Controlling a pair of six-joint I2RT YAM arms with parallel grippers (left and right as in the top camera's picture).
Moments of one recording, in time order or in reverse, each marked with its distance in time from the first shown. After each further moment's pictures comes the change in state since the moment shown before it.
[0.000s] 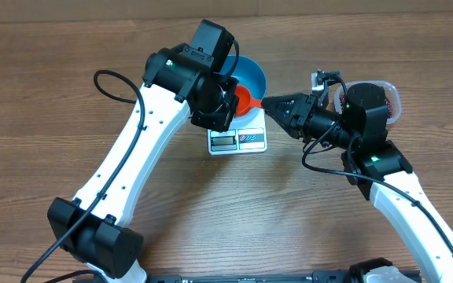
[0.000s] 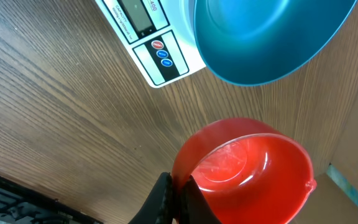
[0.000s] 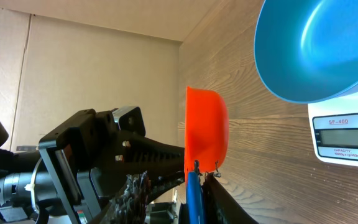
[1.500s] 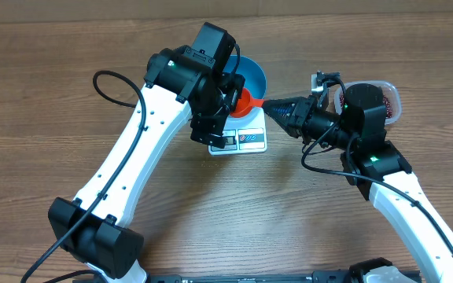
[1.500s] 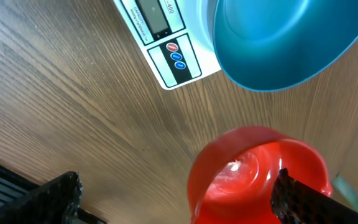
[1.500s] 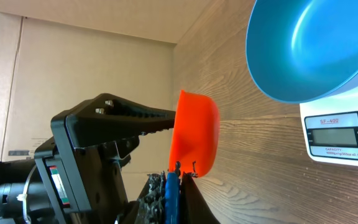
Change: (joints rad) left arm 0.000 0.000 0.000 -0.042 -0.006 -0.013; right arm 0.006 0.000 0.000 -0.027 0.026 -0.014
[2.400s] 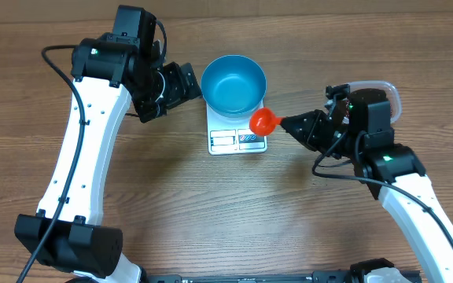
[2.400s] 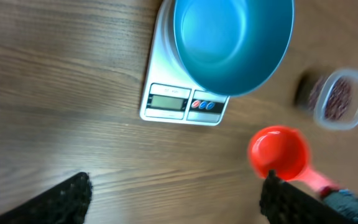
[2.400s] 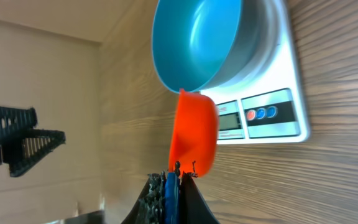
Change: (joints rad) left arm 0.293 -0.055 0.000 -0.045 0.079 1.194; right arm -0.055 -0.041 0.052 -0.438 0.146 -0.337
